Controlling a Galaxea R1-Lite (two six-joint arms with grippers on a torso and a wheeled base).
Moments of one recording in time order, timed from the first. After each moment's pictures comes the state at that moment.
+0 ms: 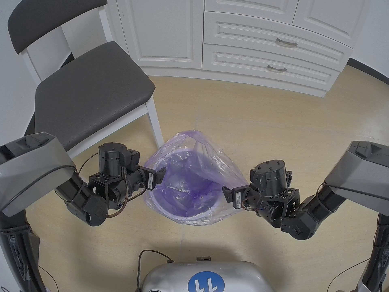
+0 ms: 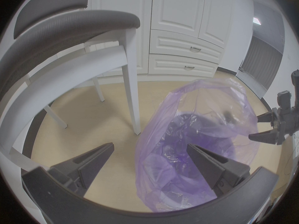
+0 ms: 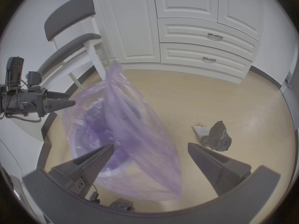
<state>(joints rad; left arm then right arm) -0.39 2.15 -0.83 -1.00 0.12 0.05 0.63 2.16 -0.83 -0.90 -0.38 0.16</state>
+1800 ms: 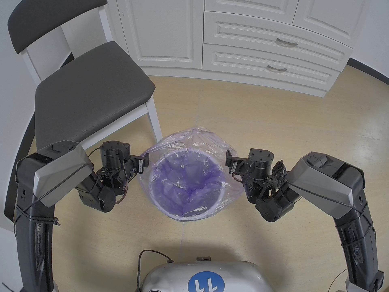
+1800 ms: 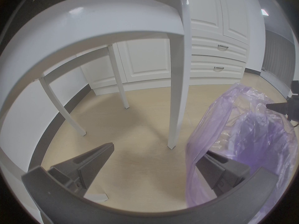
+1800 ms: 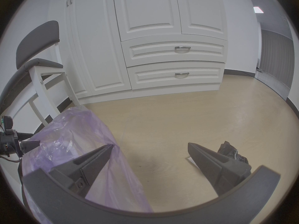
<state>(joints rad) -0.25 2.44 -1.13 -1.14 0.23 0.12 0.49 2.55 -1.30 -1.20 -0.51 0.20</state>
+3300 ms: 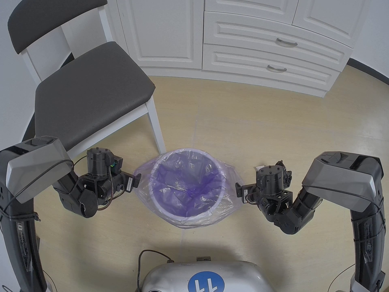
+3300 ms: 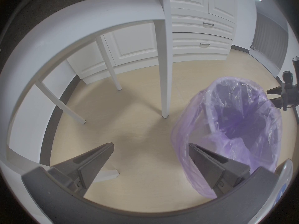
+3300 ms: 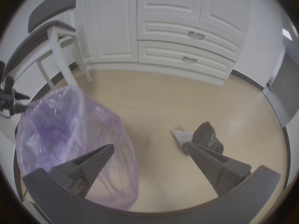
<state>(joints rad) -0.22 2.27 -0.88 -0.97 0.12 0.22 0.48 2.40 -0.94 -1.08 -0.43 0.08</state>
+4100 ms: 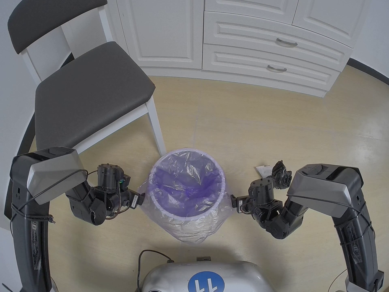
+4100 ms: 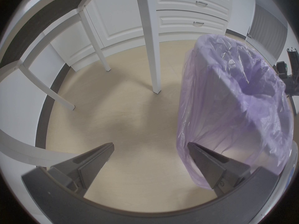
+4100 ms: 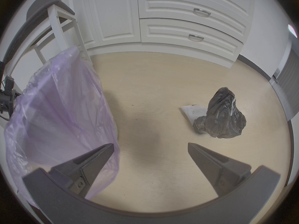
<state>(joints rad) -0.22 2.41 -0.91 -0.92 0.11 0.24 0.47 2.58 -1.04 -1.07 -0.36 0.15</state>
